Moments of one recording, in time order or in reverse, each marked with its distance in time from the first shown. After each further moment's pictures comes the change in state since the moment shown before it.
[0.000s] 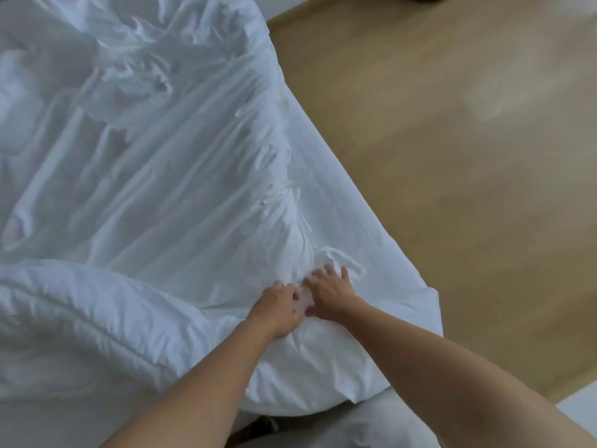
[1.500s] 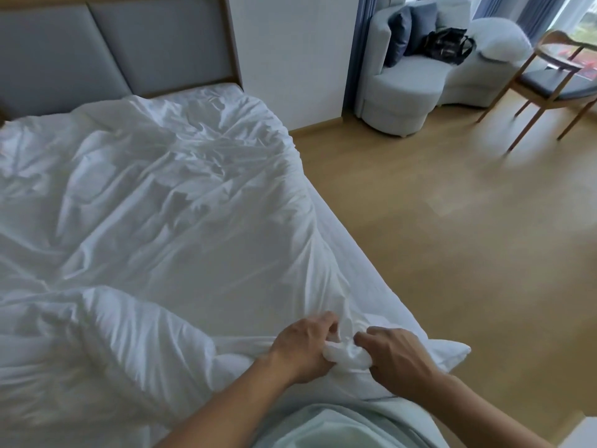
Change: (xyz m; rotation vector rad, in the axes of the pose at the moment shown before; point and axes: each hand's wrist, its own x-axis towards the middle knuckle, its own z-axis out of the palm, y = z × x) left_hand -0.202 -0.035 -0.076 -0.127 0.284 0.482; right_hand -0.243 -0.117 -0.068 -0.182 0.627 -0.170
